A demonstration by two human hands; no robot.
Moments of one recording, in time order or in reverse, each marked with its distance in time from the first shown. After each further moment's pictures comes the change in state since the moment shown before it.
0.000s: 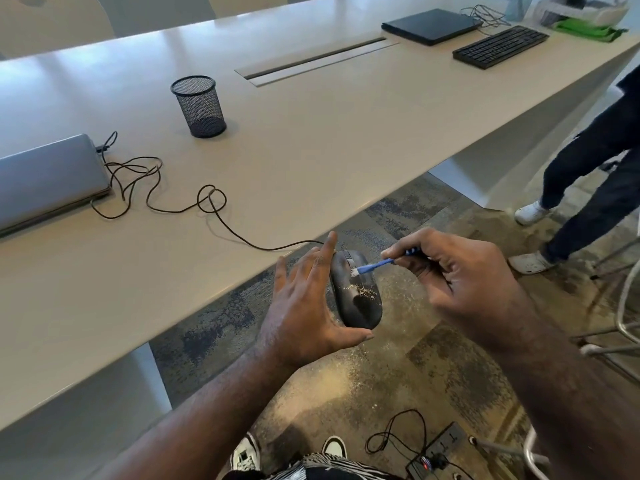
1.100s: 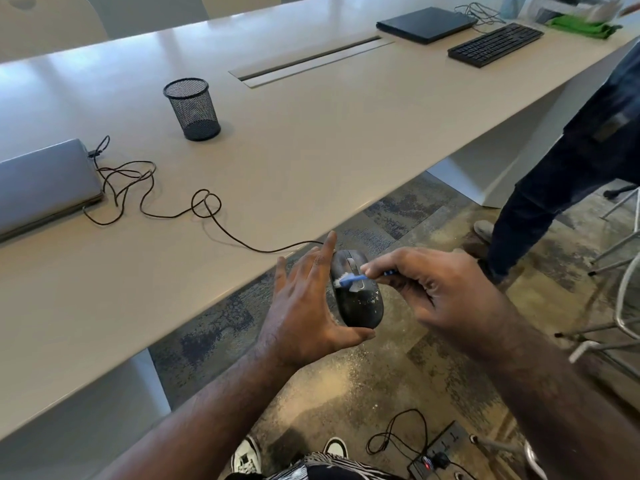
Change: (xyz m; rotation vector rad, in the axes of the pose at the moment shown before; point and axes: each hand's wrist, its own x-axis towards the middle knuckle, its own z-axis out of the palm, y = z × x) left_hand 0.009 0.000 0.001 -0.009 -0.011 0.008; right_hand 0.000 0.001 0.009 0.048 -0.119 -0.046
